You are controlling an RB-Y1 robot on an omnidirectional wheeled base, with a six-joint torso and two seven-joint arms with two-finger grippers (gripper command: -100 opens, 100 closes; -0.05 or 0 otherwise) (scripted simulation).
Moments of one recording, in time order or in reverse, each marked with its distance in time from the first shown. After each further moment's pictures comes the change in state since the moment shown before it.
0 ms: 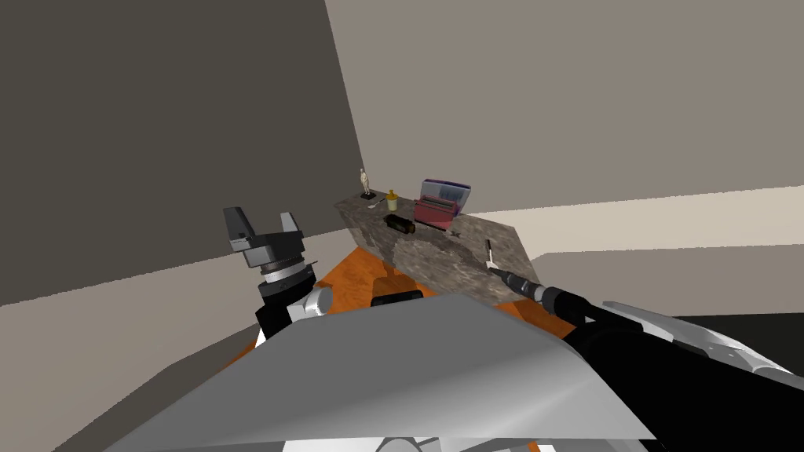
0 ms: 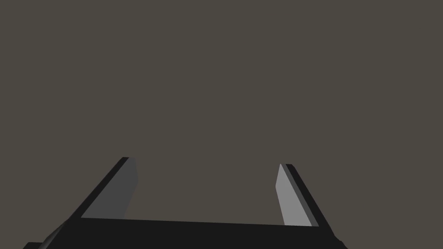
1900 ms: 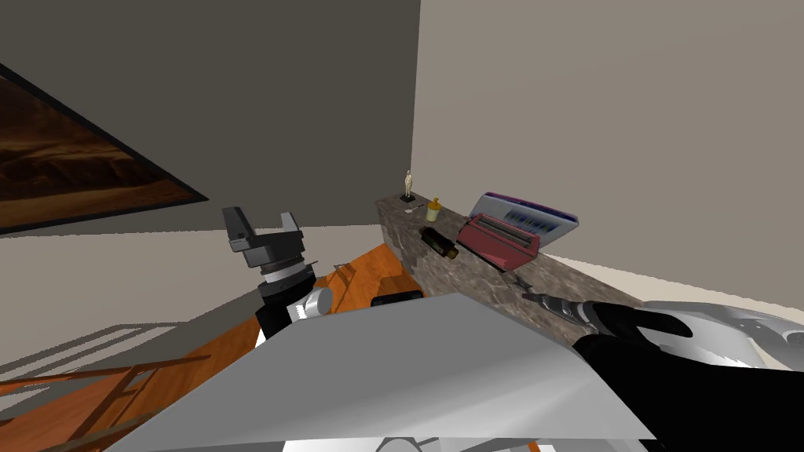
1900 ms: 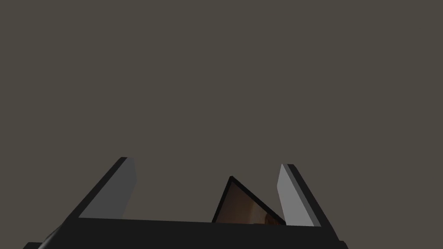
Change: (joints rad) left arm 0.000 0.000 0.000 0.000 0.000 0.000 0.000; right arm 0.273 -0.404 0.094 0.180 -0.209 0.061 0.044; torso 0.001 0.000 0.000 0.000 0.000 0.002
